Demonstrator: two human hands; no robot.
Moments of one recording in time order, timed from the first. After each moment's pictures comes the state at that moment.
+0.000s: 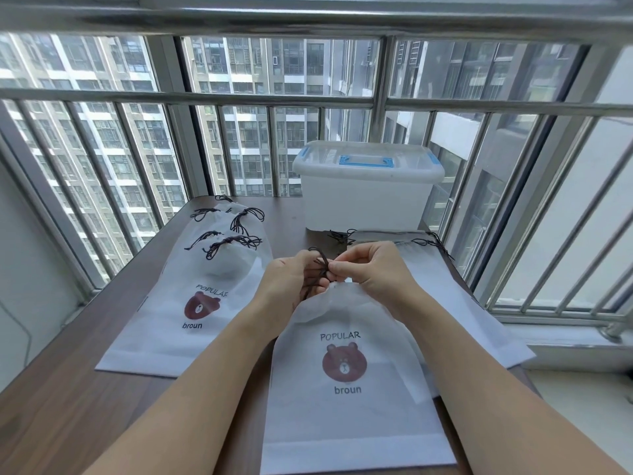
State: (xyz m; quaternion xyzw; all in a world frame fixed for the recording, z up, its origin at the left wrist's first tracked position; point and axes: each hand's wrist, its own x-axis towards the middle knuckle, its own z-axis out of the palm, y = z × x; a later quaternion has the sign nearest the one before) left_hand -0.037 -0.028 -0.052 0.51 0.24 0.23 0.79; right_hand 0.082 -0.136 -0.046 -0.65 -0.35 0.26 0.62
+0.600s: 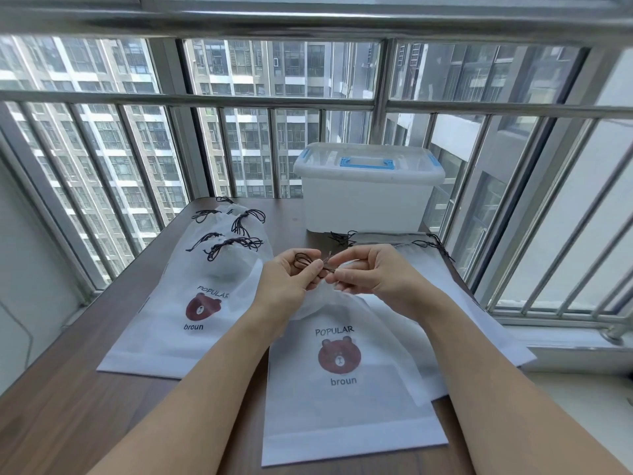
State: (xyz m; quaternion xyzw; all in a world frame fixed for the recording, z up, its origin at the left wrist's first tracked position) left_hand -0.037 -0.022 -0.066 0.62 0.24 0.33 0.67; right_hand 0.097 -0.144 -0.045 -0.60 -0.41 0.38 0.58
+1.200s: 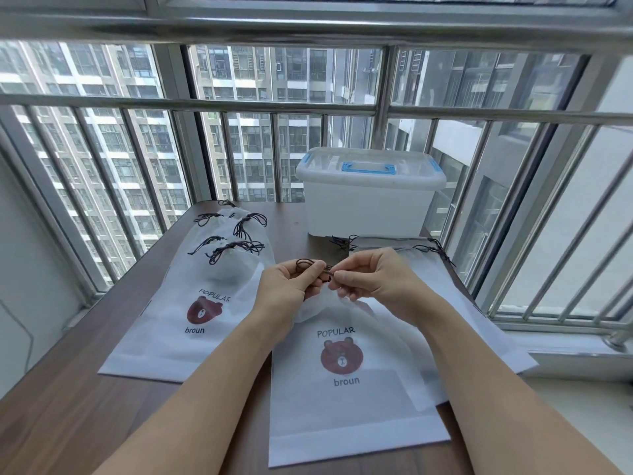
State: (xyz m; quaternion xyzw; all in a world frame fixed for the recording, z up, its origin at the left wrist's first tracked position) left_hand -0.034 -0.024 -0.065 0.56 0.26 0.33 0.72; right_hand 0.097 -0.142 -0.044 -0.61 -0.42 0.35 0.58
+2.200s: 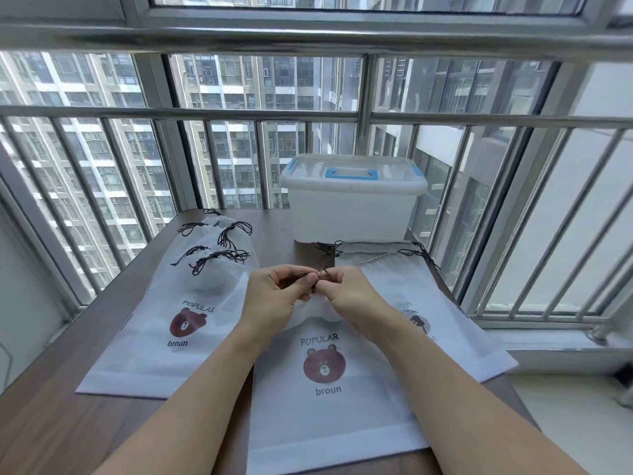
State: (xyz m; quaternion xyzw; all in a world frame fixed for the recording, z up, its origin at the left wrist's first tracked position) left_hand -0.038 -0.026 -0.064 0.67 0.19 0.36 0.62; right_hand 0.074 -0.113 -0.068 -0.66 -0.33 0.30 0.60
